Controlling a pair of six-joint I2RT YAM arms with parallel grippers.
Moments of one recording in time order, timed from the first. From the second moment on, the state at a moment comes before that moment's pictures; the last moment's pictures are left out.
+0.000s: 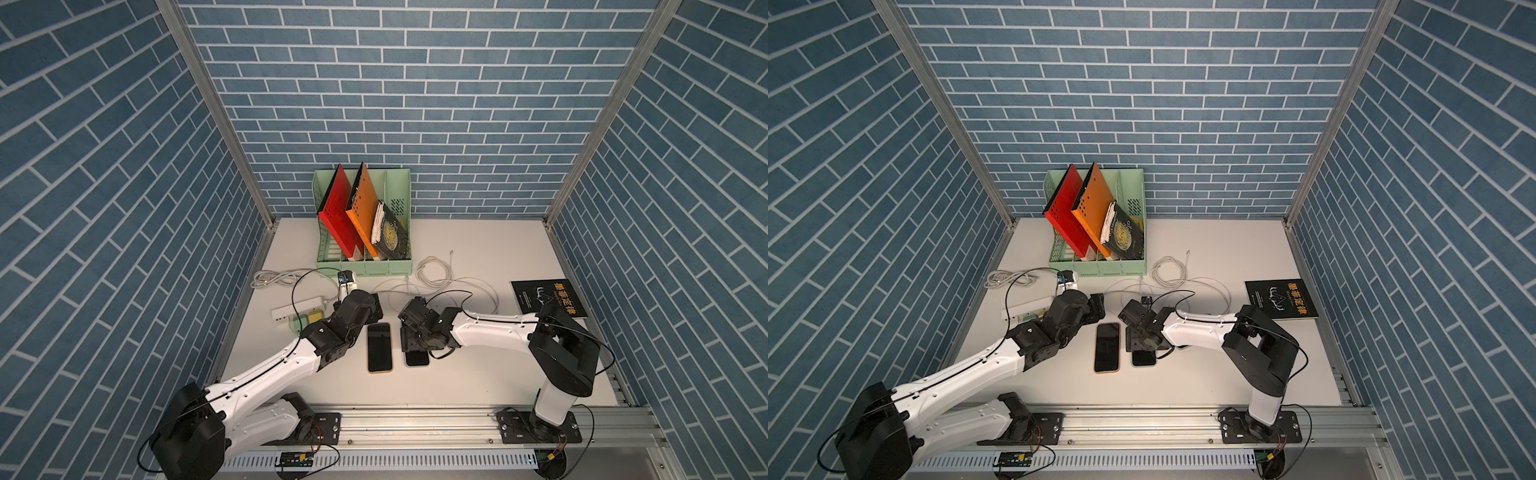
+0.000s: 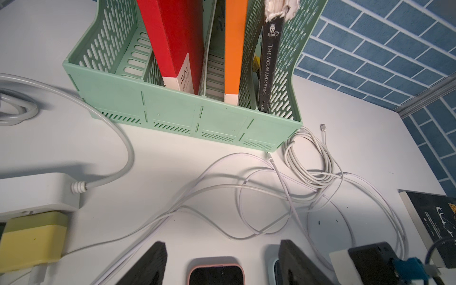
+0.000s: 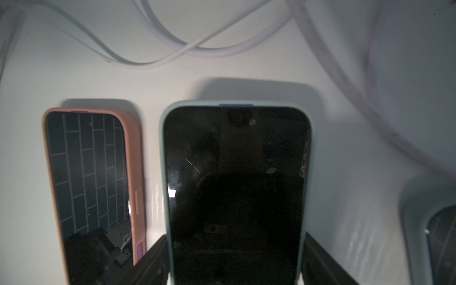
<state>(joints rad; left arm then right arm) -0.73 1.08 0.63 -0.20 -0.45 -0.71 1.08 1.77 1.05 -0.47 0.09 0.88</state>
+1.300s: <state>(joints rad) -0.73 1.33 0.76 -0.12 -0.27 -0.72 0.41 0.95 0.51 -0.45 0.10 0.85</state>
